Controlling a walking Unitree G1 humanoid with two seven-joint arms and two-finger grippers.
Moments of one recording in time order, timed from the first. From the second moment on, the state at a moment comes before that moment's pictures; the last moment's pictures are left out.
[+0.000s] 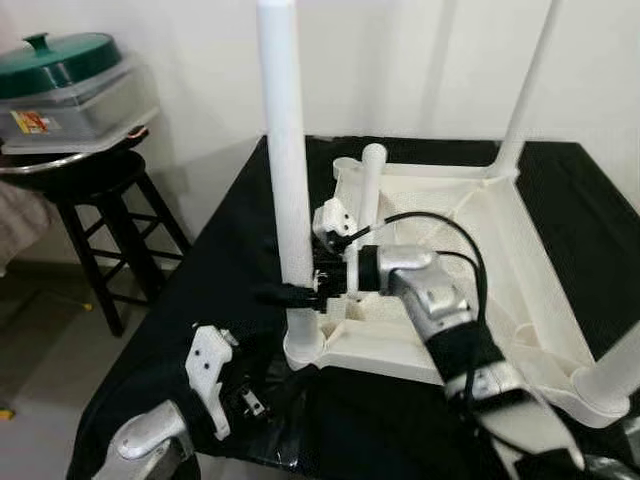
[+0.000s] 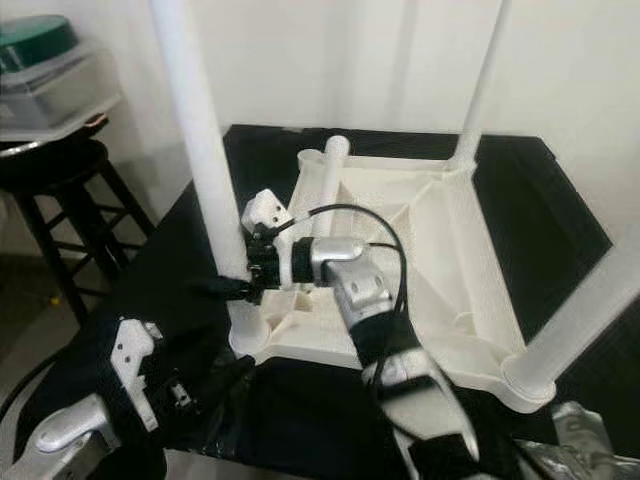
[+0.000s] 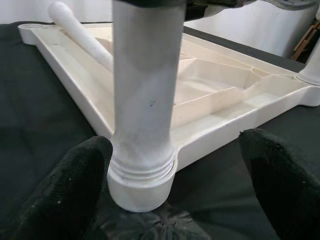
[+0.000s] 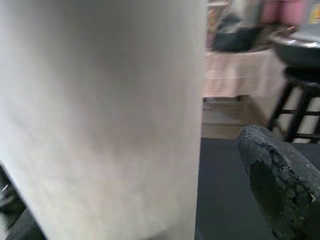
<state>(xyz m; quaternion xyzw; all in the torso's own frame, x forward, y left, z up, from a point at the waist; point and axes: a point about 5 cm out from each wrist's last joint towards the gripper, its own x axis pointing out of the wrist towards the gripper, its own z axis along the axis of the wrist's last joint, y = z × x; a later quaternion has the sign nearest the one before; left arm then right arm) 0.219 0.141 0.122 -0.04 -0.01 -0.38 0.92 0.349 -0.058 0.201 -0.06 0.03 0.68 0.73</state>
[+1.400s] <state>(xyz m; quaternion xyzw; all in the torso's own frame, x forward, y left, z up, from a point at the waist) 0.191 0.142 0.120 0.00 -0.02 -0.29 0.96 0.347 -0.093 0.199 -0.06 0.02 0.50 0.86</state>
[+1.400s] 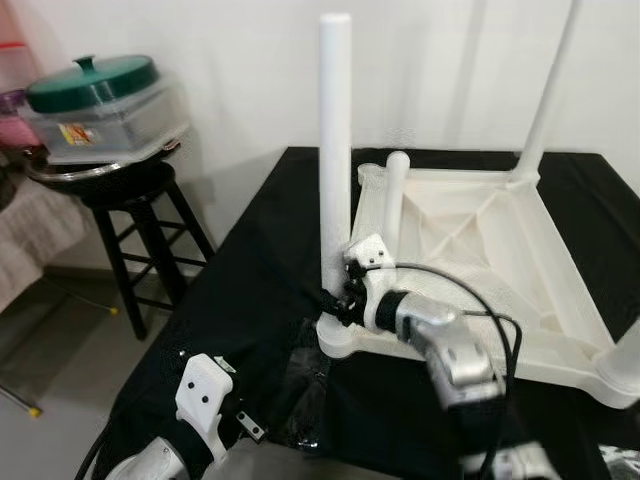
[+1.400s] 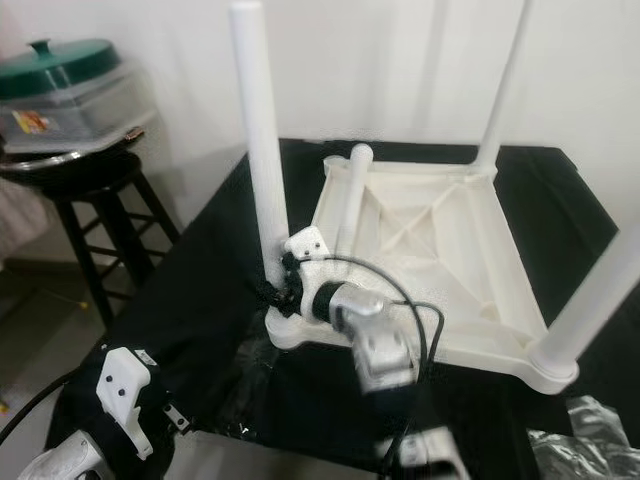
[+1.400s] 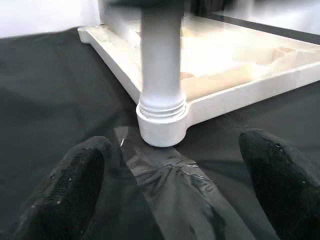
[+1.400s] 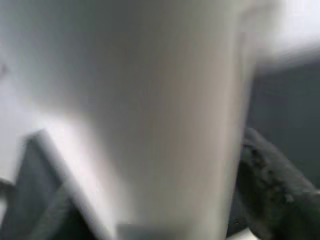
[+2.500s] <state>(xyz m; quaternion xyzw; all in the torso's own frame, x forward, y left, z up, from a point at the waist) 0.198 0.138 0.115 -0.02 -0.02 -0.29 0.96 0.363 -0.082 0.174 -0.05 0.03 0.53 0.84</state>
